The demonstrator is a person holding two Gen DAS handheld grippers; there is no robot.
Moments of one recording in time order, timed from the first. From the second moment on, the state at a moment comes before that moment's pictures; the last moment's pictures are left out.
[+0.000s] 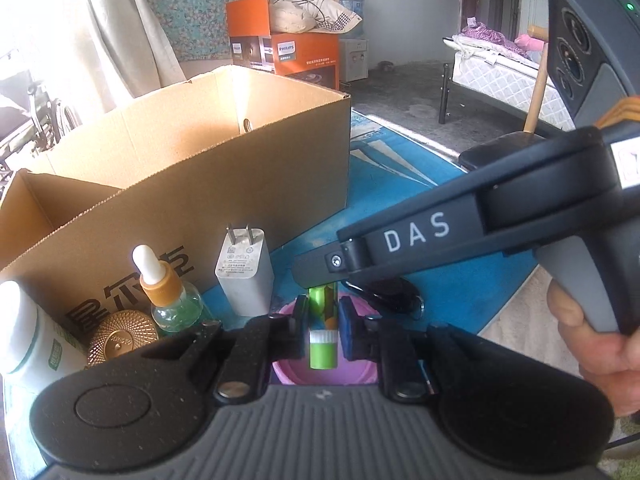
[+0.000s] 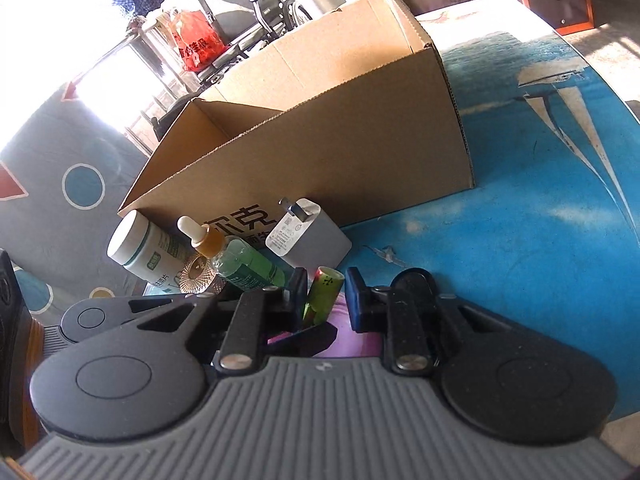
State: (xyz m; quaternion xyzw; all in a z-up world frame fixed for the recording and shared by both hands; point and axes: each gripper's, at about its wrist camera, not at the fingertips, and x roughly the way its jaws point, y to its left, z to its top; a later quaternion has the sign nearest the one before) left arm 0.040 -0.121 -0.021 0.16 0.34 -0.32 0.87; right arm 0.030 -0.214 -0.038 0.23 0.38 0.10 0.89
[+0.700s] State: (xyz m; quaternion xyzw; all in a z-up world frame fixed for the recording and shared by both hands) left arm 0.209 -0.037 0.055 0.07 0.41 -0.21 0.89; right arm 0.248 -0.130 0.068 0.15 0.45 0.24 0.85
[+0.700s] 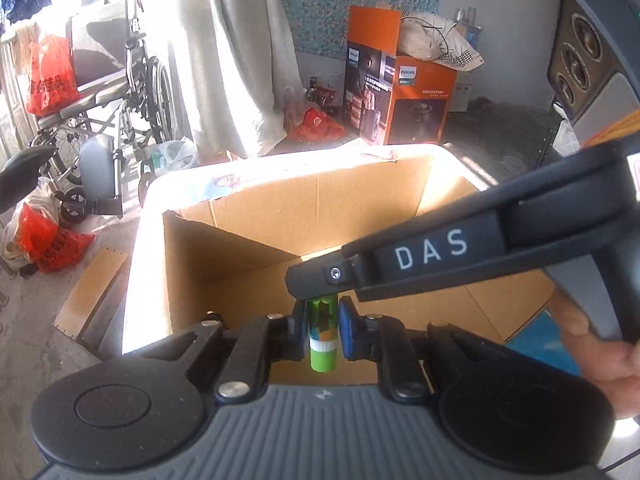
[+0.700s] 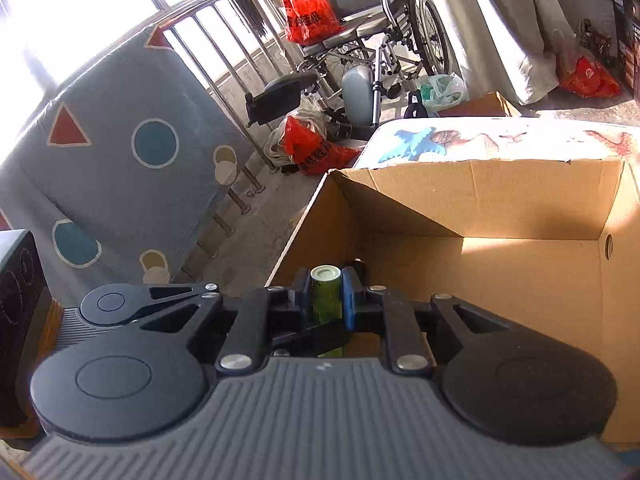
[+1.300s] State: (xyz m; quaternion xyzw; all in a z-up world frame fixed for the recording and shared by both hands) left arm 0.252 -0.004 0.029 0.05 0.48 -0.17 0.86; right arm 0.370 -0.082 -0.034 0.17 0.57 0.23 0.77
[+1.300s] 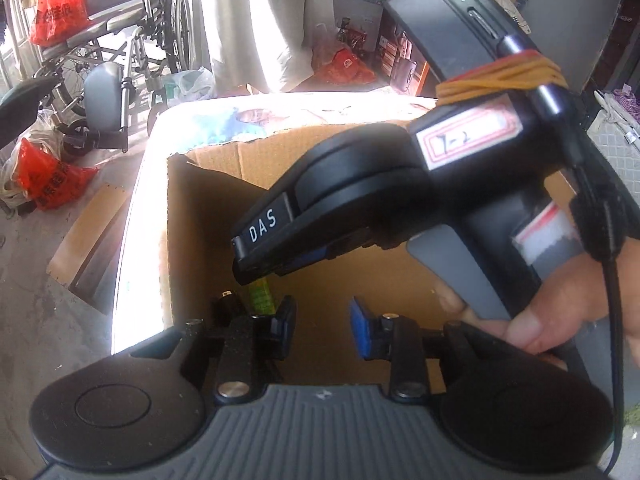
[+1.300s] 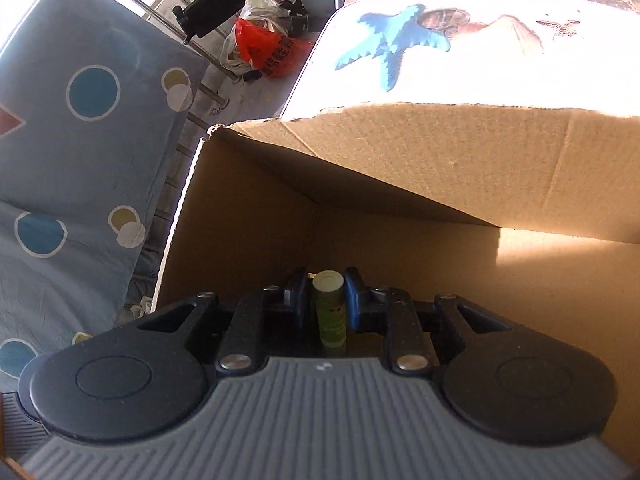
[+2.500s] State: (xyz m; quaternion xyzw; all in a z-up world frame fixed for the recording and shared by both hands) left arm 0.032 -0.150 -0.041 0.14 0.40 -0.37 0.83; right arm 0.047 -0.231 -0.047 0.08 0.47 0.10 0.87
